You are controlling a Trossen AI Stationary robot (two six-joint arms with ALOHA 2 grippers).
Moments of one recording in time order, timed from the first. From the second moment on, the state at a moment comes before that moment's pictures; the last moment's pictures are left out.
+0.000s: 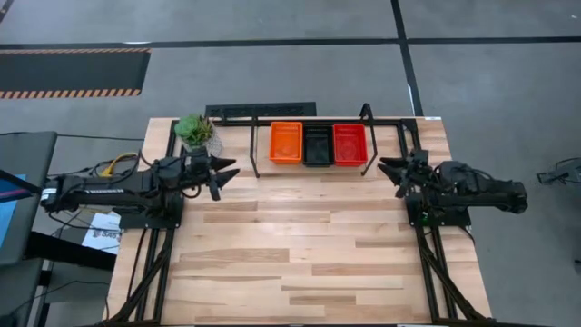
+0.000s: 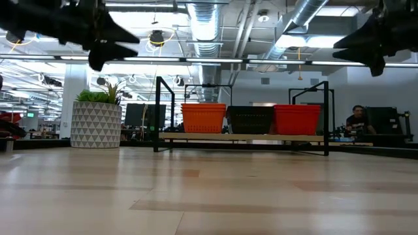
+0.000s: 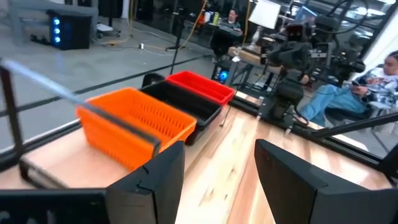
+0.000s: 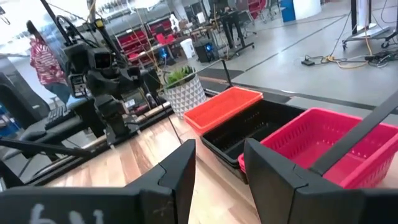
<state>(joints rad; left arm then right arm) 0.14 0.55 0.32 0.13 -0.21 -0.32 -0.02 0.01 0.30 -0.34 0.45 0.39</state>
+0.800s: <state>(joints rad) 0.14 0.27 0.01 0.11 -0.25 -0.46 -0.02 0.01 0.06 -0.08 0.46 0.45</state>
